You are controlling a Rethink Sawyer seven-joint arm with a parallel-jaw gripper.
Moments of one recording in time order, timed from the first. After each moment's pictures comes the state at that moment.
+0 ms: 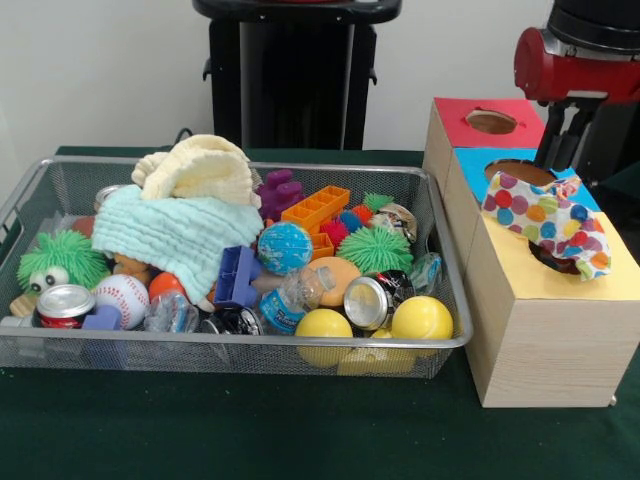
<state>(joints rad) 0.07 -0.62 -0.04 1.28 -0.05 0.93 1.75</state>
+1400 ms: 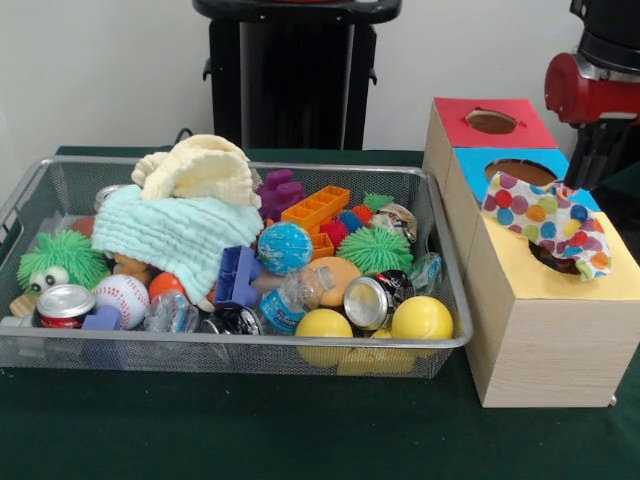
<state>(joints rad) 0.12 -0.58 -0.04 1.28 -0.04 0.86 1.75</state>
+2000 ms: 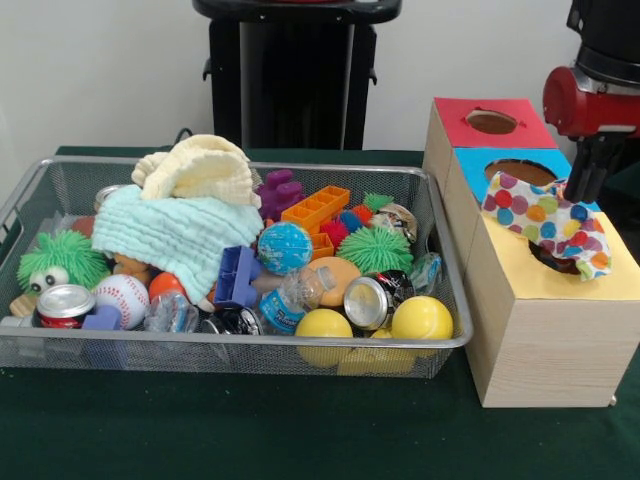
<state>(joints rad) 0.12 -0.57 -0.04 1.28 -0.04 0.81 1.75</state>
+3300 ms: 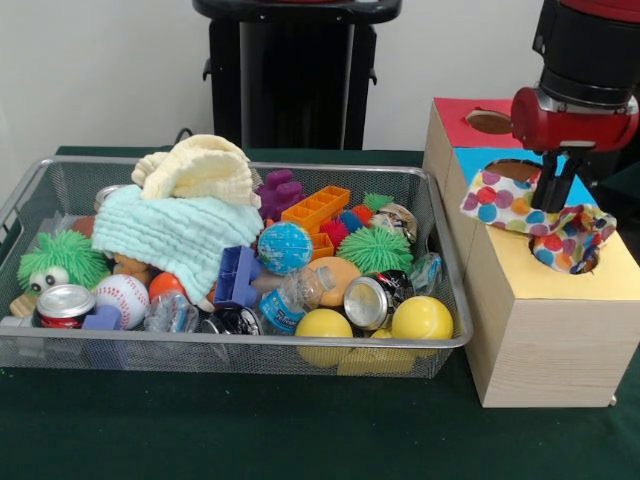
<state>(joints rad) 0.12 -0.58 -0.05 1.41 -0.04 0.68 1.75</state>
